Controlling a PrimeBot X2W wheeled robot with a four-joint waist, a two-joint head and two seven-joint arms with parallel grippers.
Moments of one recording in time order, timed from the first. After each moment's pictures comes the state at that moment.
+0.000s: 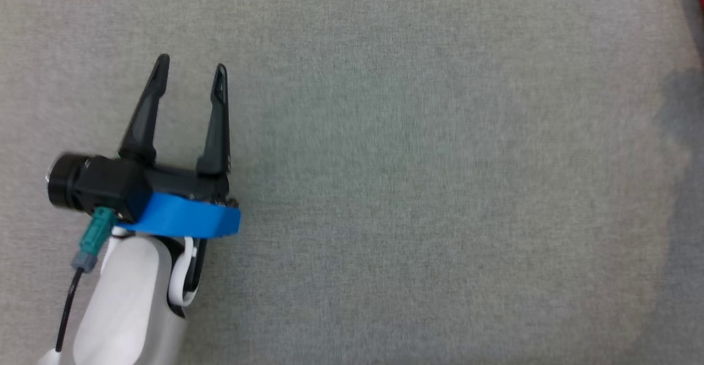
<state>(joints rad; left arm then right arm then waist) -0.42 0.18 -0.20 0.13 -0.21 -0.08 -0.24 -0.80 -0.56 -0.15 0.56 -0.12 0.13 0.16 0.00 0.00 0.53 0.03</state>
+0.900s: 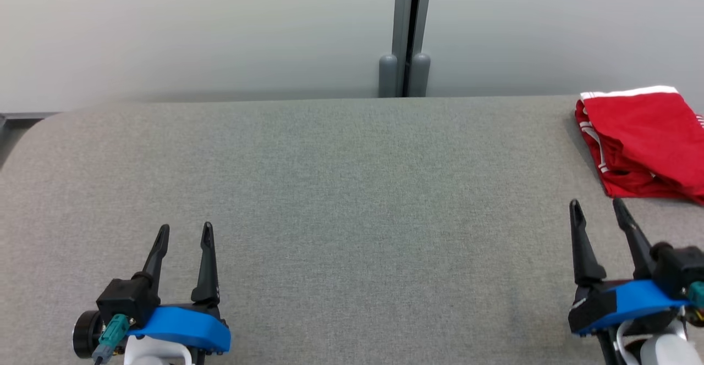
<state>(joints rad) -0.11 0.15 -0.14 0.32 -0.30 -0.05 -0.26 -0.12 -0.09 -0.11 0.19 0.13 0.13 -0.15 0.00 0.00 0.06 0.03</state>
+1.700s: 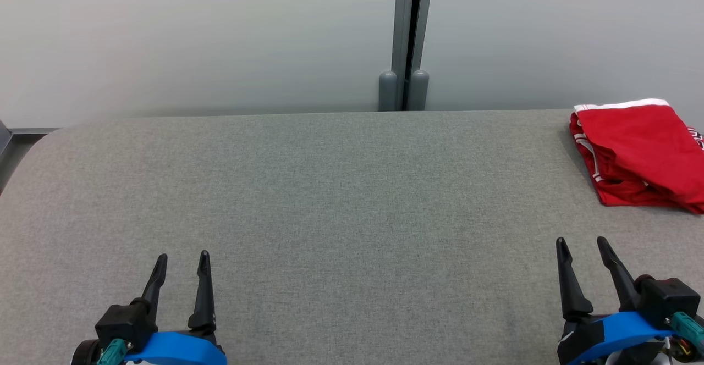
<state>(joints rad) -0.04 0.14 -0.11 0.34 -0.30 -0.07 -0.26 -0.03 -0.05 -0.10 0.20 0.13 0.13 -0.15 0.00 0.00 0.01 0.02</state>
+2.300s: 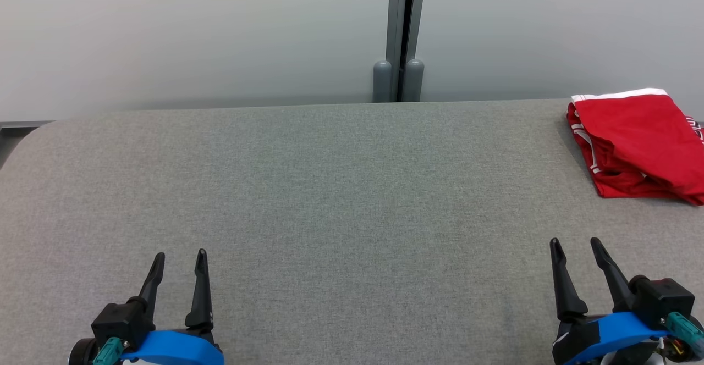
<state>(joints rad) -0.04 0.15 -0.10 0.35 -0.30 -0.09 -0.26 -0.03 -0.05 -0.08 0.21 0.15 0.13 -0.16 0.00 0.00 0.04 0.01</state>
